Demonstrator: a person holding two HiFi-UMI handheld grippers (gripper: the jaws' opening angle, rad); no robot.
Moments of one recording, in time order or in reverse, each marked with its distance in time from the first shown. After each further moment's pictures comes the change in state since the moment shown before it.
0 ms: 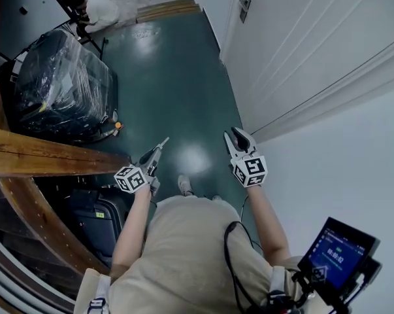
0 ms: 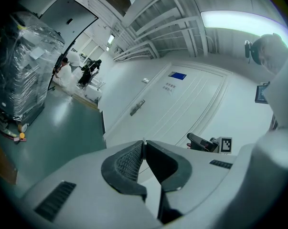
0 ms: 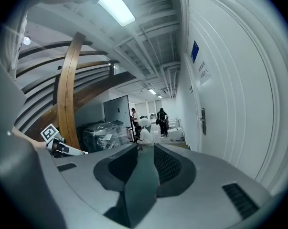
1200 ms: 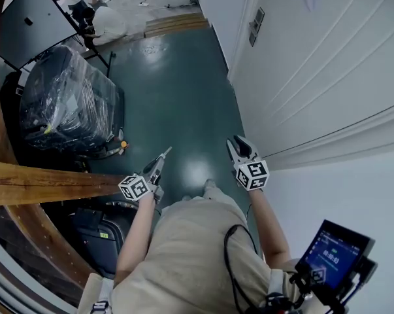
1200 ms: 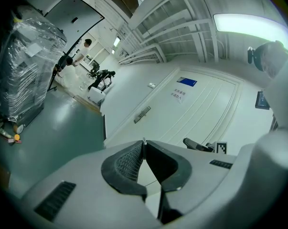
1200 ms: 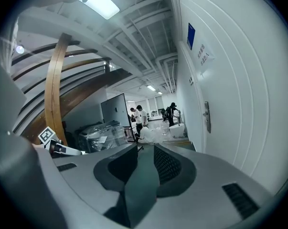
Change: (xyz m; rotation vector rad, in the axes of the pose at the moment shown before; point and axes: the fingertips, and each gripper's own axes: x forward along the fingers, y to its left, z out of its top) left arm 0.121 0.055 0.078 -0.049 -0.044 0.063; right arm 0.144 -0.116 0.011 0.085 0.045 0.060
